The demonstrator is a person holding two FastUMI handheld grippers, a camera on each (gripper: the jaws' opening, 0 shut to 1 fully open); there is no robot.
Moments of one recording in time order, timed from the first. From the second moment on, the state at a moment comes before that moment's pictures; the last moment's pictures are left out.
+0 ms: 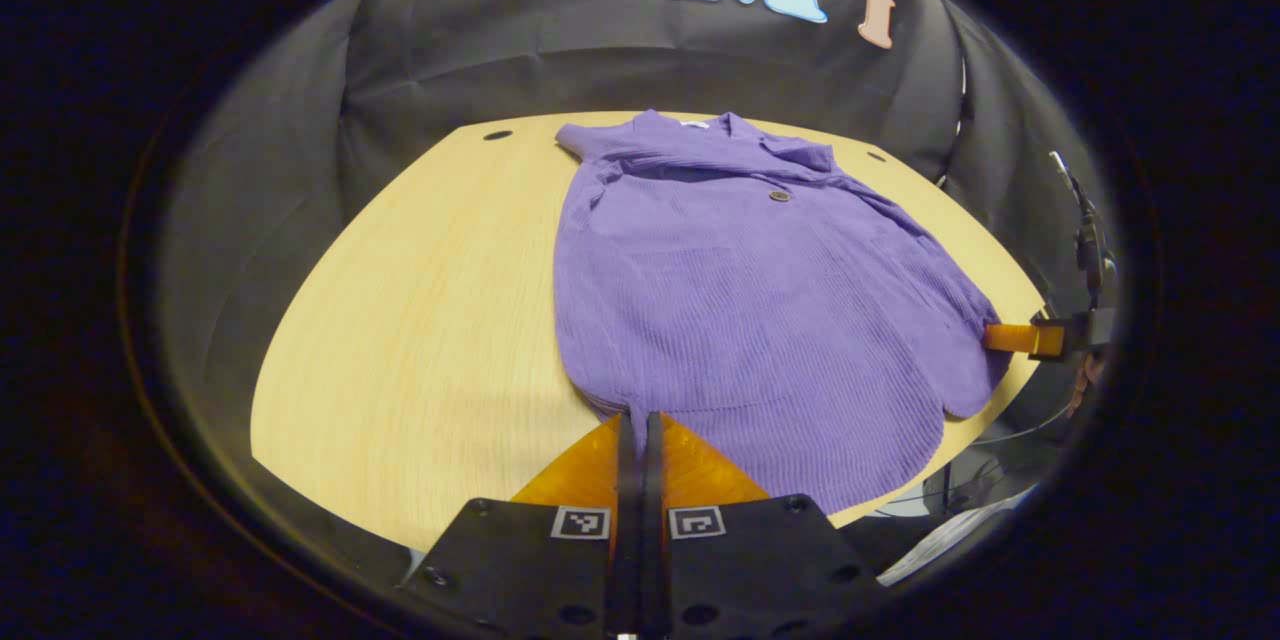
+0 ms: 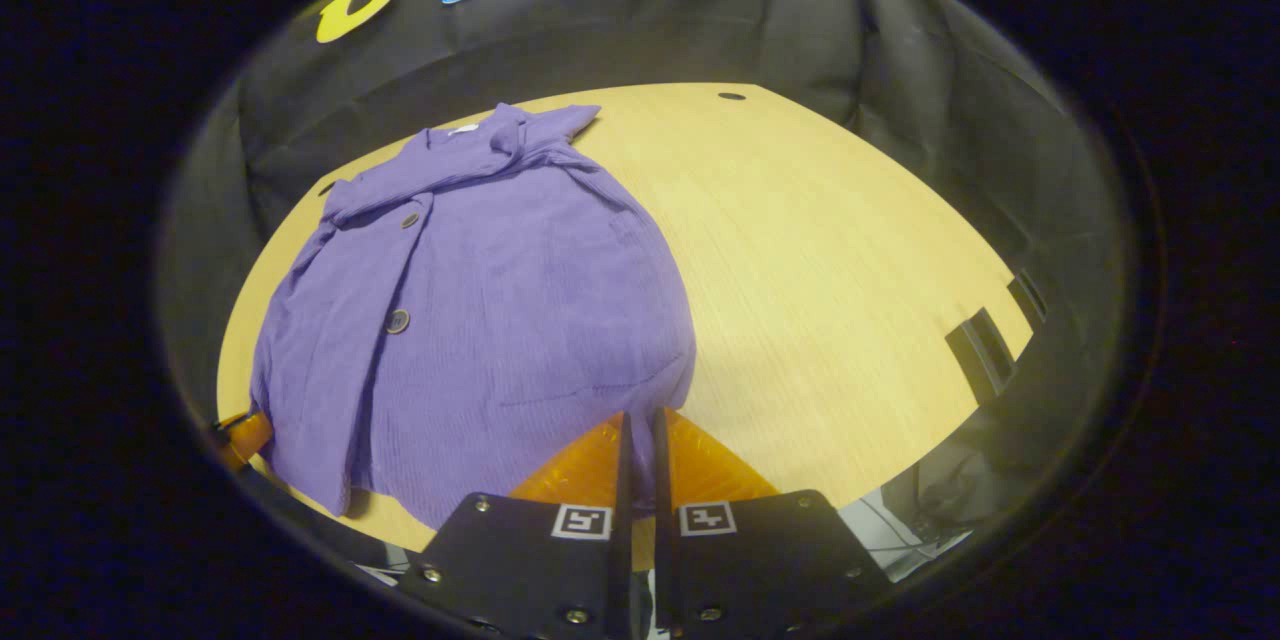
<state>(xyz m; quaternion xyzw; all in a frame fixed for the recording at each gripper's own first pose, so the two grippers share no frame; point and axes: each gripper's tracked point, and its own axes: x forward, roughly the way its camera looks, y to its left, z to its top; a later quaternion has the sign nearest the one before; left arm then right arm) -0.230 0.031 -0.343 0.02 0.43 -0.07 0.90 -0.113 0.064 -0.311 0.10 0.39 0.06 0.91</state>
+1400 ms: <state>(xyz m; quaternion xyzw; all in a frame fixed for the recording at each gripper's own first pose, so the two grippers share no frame) -0.012 -0.015 -0.180 -0.15 0.30 -0.08 0.94 0.062 0.105 -0.101 0.22 0.21 0.20 0.93</state>
